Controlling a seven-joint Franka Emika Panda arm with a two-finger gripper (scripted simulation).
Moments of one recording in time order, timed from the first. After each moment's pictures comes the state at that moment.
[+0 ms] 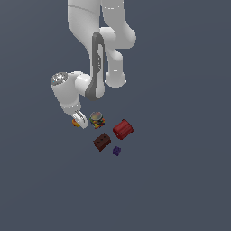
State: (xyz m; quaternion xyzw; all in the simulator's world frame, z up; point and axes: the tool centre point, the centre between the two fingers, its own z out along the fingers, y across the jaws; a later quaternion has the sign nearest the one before) arm -0.094 -0.218 0.057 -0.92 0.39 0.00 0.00
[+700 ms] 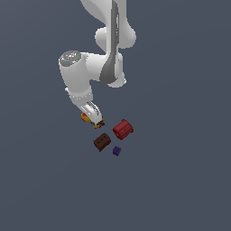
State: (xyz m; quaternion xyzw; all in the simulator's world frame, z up) arm -0.061 -0.139 0.151 -0.92 0.39 0.00 0.00
